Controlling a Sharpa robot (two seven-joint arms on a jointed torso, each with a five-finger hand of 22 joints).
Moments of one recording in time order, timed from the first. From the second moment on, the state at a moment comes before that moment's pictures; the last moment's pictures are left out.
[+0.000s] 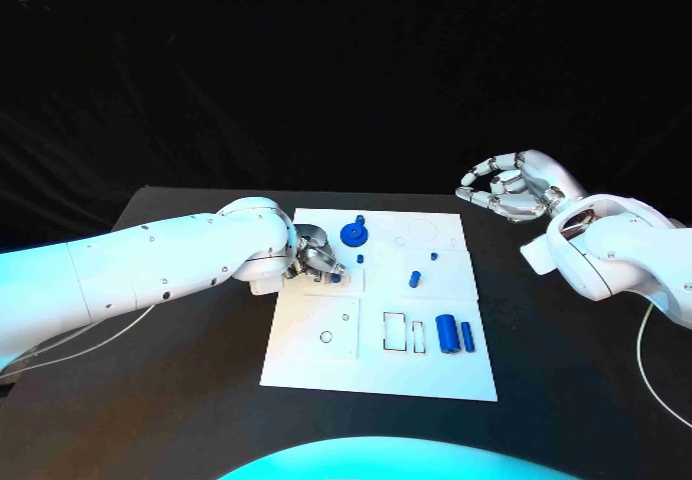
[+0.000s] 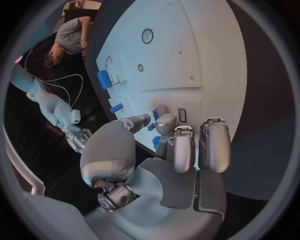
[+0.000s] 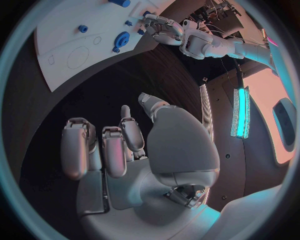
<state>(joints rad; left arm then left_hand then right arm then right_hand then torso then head) 1.24 -0.69 -0.08 1.42 -1.03 0.17 -0.53 0.82 -0.14 0.66 0.23 0.19 0.82 0.02 0.93 0.76 1.29 -0.04 1.20 0.94 1.47 -0.09 1.57 1.31 0.06 1.46 0.00 1.42 1.31 1.32 -0.93 -0.14 1.56 -0.80 -0.53 0.09 1.23 -0.16 0.37 0.18 0.22 0.79 0.14 0.41 0.63 1.34 0.06 1.31 1.28 1.47 -0.02 1.50 1.31 0.05 1.47 0.08 1.35 1.31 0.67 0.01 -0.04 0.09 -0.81</state>
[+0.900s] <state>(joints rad) 1.32 -0.73 0.00 1.40 -1.03 0.22 -0.52 0.90 -0.17 0.58 0.26 0.19 0.74 0.08 0.83 0.69 1.13 0.00 1.04 0.70 1.47 -0.07 1.53 1.31 0.06 1.41 0.03 1.35 1.20 1.32 -0.93 -0.14 1.55 -0.80 -0.53 0.09 1.23 -0.16 0.37 0.18 0.22 0.78 0.14 0.41 0.63 1.34 0.06 1.31 1.28 1.47 -0.02 1.50 1.31 0.05 1.47 0.08 1.35 1.31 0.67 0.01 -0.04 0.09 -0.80</state>
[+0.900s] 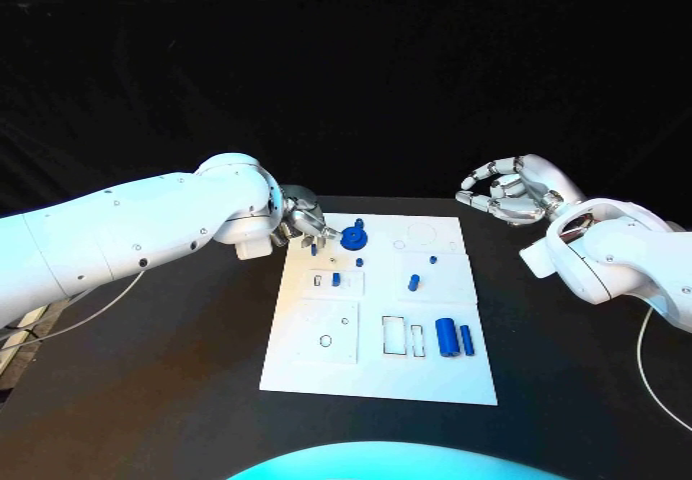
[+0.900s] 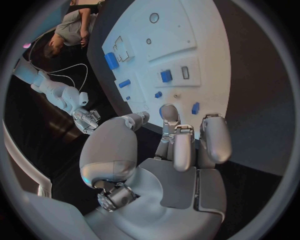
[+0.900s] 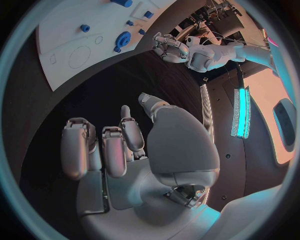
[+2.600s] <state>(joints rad) 1.32 -0.53 -0.06 1.01 -1.09 0.40 -0.51 0.96 -0.15 0.47 0.29 0.19 0.75 0.09 0.76 0.62 1.13 0.01 1.04 0.68 1.46 -0.06 1.54 1.31 0.06 1.42 0.04 1.36 1.22 1.31 -0.92 -0.14 1.55 -0.80 -0.53 0.10 1.23 -0.16 0.37 0.18 0.22 0.78 0.14 0.41 0.62 1.34 0.06 1.31 1.28 1.47 -0.02 1.50 1.31 0.05 1.47 0.08 1.35 1.31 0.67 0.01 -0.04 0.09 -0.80</state>
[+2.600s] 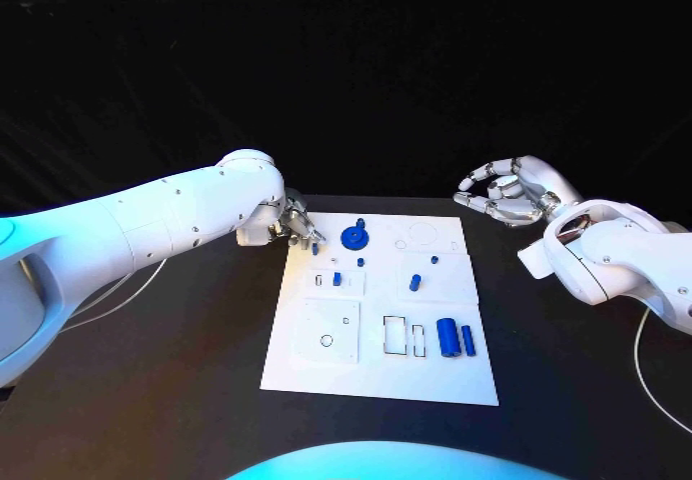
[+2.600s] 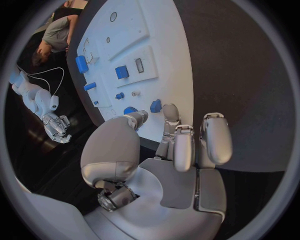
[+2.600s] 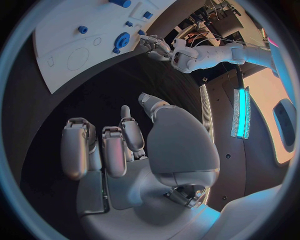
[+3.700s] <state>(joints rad) 1.32 -0.52 -0.06 0.99 -1.06 0.40 -0.50 1.06 -0.10 0.47 0.28 0.19 0.76 0.09 0.75 0.61 1.13 0.01 1.05 0.68 1.46 -0.06 1.55 1.31 0.06 1.42 0.04 1.36 1.23 1.31 -0.91 -0.14 1.54 -0.80 -0.53 0.10 1.23 -0.16 0.37 0.18 0.22 0.78 0.14 0.41 0.62 1.34 0.06 1.31 1.28 1.47 -0.02 1.50 1.31 0.05 1.47 0.08 1.35 1.31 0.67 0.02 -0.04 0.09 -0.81</state>
